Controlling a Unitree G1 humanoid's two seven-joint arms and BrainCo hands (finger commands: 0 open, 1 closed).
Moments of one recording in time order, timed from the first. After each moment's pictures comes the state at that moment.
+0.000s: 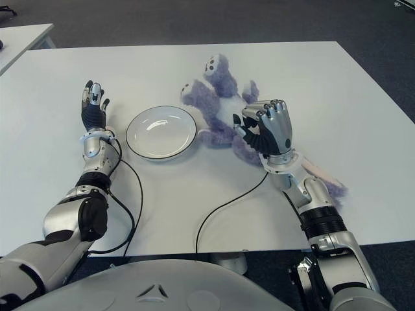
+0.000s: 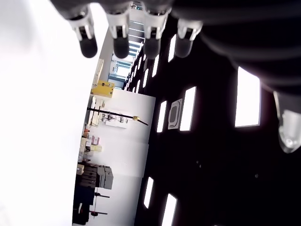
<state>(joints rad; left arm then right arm) -0.59 0.10 0.43 1.07 -0.17 -0.56 0.00 -0.22 -0.56 0.18 0.22 -0.88 -0.70 -0.88</state>
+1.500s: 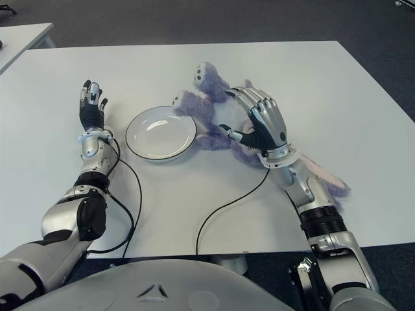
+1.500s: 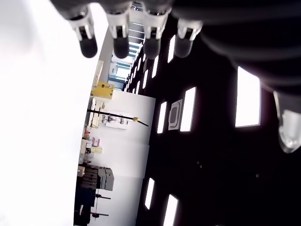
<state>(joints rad) -0.59 0.12 0.43 1.08 -0.17 -0.56 0.00 -0.19 -0.56 0.17 0.17 -0.72 -0.63 -0.51</state>
